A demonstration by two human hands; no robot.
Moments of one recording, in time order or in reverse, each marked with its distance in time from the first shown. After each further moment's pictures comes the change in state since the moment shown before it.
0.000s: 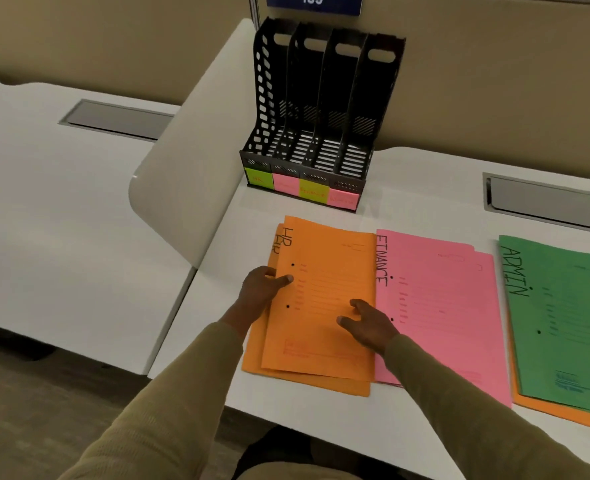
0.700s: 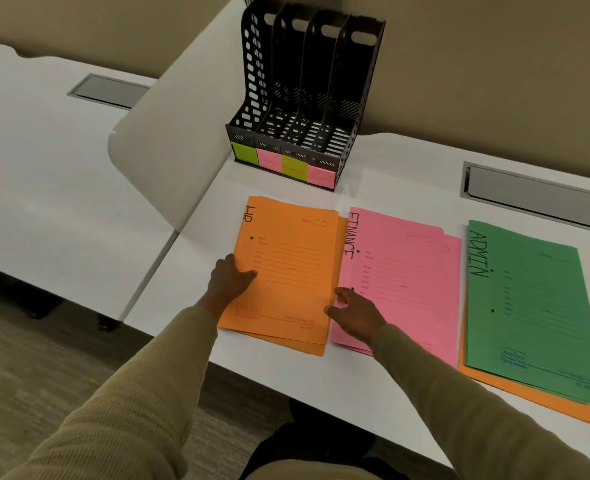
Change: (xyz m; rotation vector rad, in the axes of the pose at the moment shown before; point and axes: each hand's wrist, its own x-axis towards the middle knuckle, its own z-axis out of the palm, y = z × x) left_hand -0.048 -0.040 0.024 0.407 0.138 -0.039; right_hand -0.062 0.052 -0.029 0.037 -0.040 -0.145
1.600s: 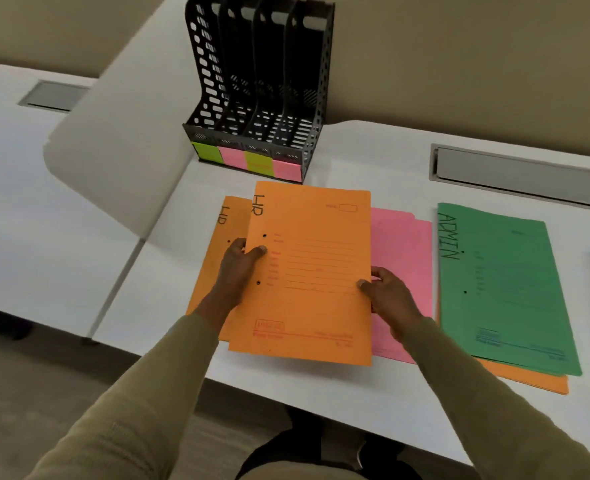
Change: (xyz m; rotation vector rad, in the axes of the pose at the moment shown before) left_hand -0.045 0.092 0.032 -0.675 -0.085 0.086; right_hand -0.014 0.054 -0.073 0.580 0.280 0.066
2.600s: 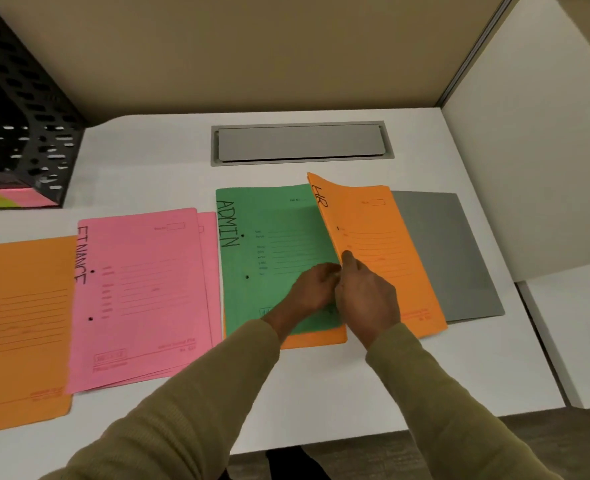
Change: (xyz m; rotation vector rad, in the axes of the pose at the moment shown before) left_hand -0.154 -0.021 0.525 0.585 -0.789 0.277; right_hand -0.044 0.089 -0.345 -1.111 0.554 -0.223
